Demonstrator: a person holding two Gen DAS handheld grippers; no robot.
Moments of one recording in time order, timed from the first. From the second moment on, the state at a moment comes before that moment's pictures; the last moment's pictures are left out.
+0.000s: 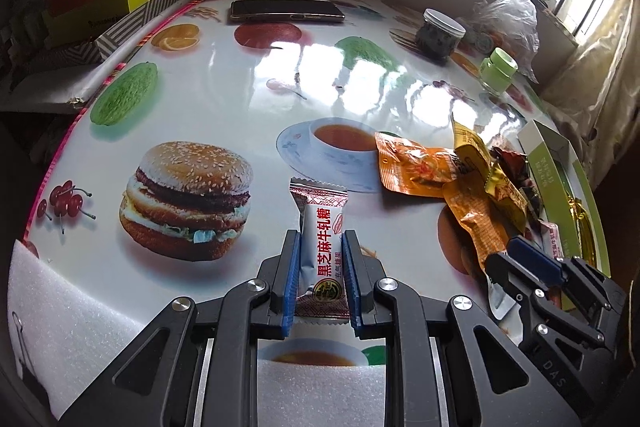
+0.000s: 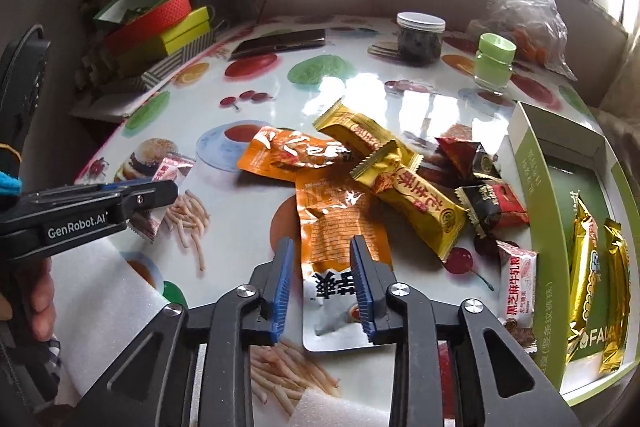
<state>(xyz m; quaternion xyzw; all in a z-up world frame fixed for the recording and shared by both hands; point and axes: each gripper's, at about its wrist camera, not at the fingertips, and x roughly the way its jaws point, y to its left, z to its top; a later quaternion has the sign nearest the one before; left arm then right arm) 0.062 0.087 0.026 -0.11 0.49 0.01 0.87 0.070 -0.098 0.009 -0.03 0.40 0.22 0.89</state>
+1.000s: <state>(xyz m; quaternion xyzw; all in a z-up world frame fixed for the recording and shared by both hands) 0.061 0.069 0.025 -0.10 0.49 -0.01 0.87 0.073 -0.088 -0.002 -0.07 0.41 0.19 0.89</state>
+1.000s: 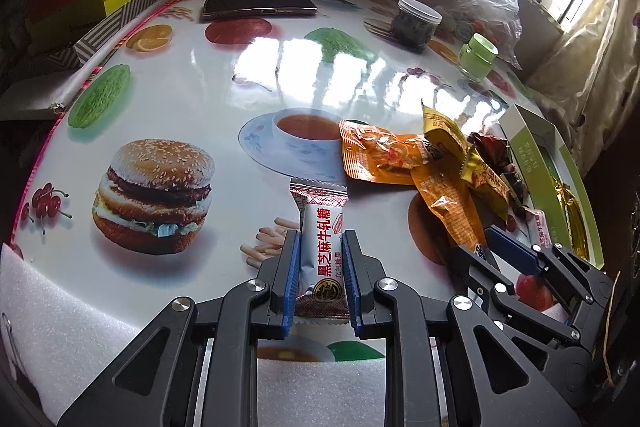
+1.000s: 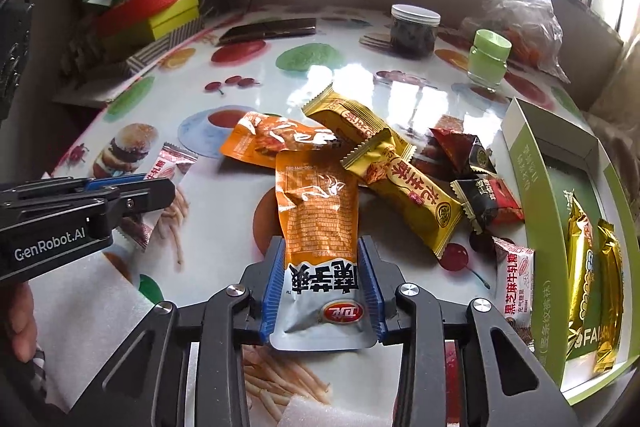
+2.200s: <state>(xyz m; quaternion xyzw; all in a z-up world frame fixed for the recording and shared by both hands) 0.067 -0.027 0.080 -0.04 0.44 -0.11 0.89 0.040 -0.173 0.058 -0.01 0.35 0.13 0.93</state>
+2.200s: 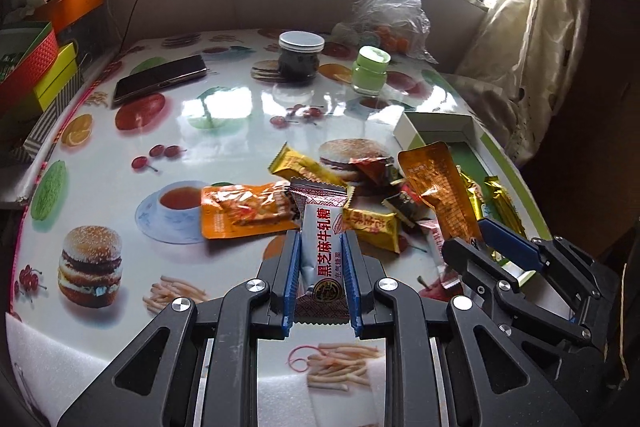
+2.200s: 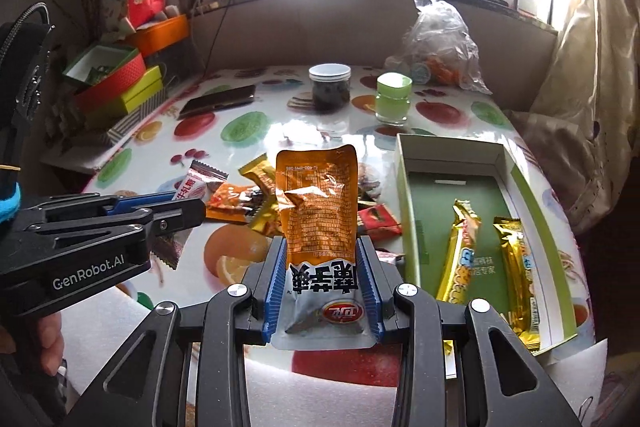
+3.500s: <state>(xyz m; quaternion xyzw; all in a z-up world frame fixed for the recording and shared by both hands) 0.112 -0.186 0.069 0.00 0.47 -0.25 0.85 0.057 -0.307 0.033 0.04 0.38 -0.02 0.93</state>
